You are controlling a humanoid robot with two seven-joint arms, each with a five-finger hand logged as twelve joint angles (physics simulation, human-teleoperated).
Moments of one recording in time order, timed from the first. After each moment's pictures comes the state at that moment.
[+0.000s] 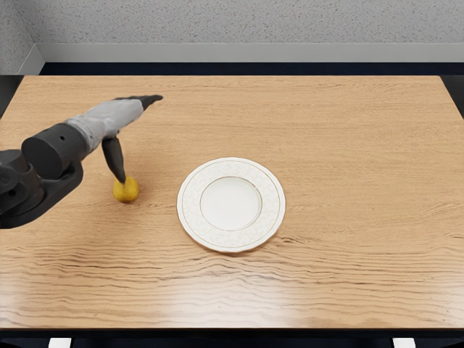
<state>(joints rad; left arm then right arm) -0.89 0.73 -0.44 -1.74 1.47 -0.02 0.61 0.00 0.00 0.29 0.23 0.01 -0.07 -0.30</state>
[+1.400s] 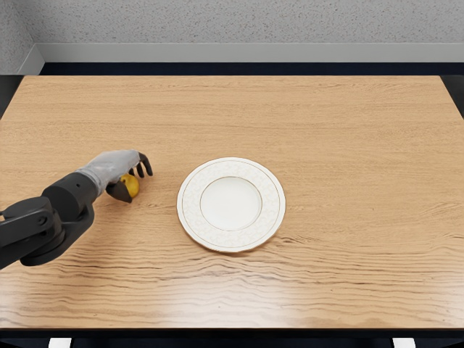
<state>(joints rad) -0.75 0.65 -0.35 -1.61 1.53 0.06 0.61 0.00 0.00 0.29 0.23 0.01 -0.07 -0.30</state>
